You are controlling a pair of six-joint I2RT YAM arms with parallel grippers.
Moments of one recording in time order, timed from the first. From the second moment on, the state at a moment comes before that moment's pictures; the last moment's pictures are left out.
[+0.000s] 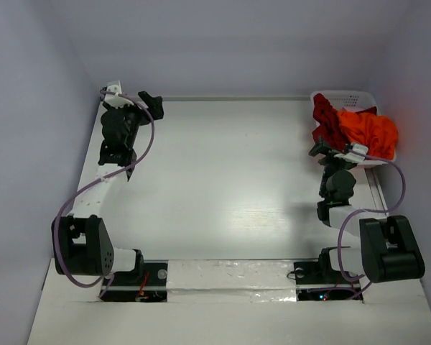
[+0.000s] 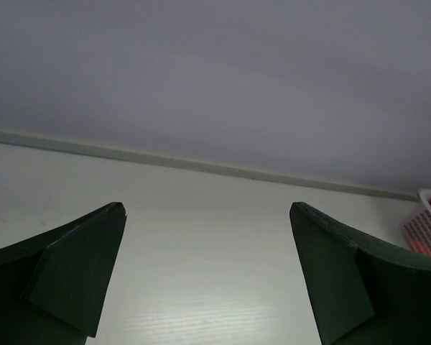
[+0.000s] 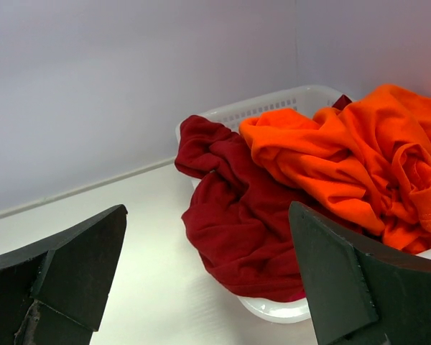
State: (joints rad) left arm -0.06 1.33 0.94 0.46 0.04 -0.36; right arm 0.07 1.27 0.29 1.26 0.41 0.10
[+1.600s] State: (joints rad) left arm -0.08 1.21 1.52 0.09 0.65 -0.62; right arm 0.07 1.02 1.05 0.01 0.55 0.47
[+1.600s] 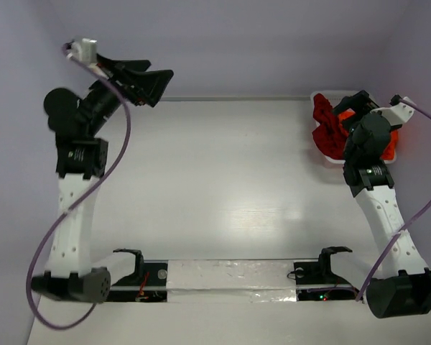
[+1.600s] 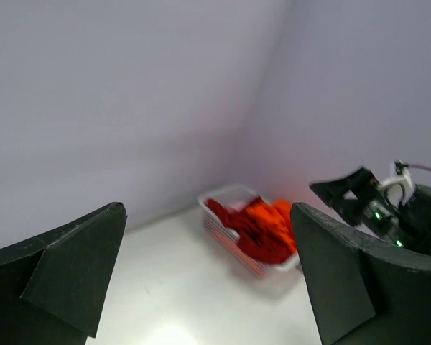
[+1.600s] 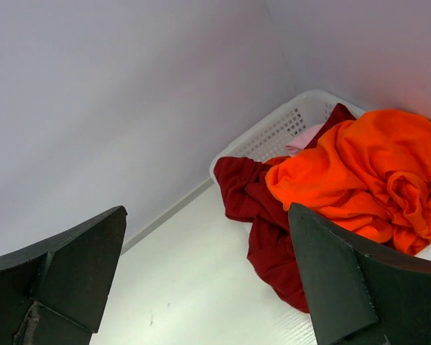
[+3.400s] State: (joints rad) left arm -0.17 0.91 1.14 -0.32 -0.09 -0.54; right arm -0.12 1.57 1.40 -0.55 0.58 0.66
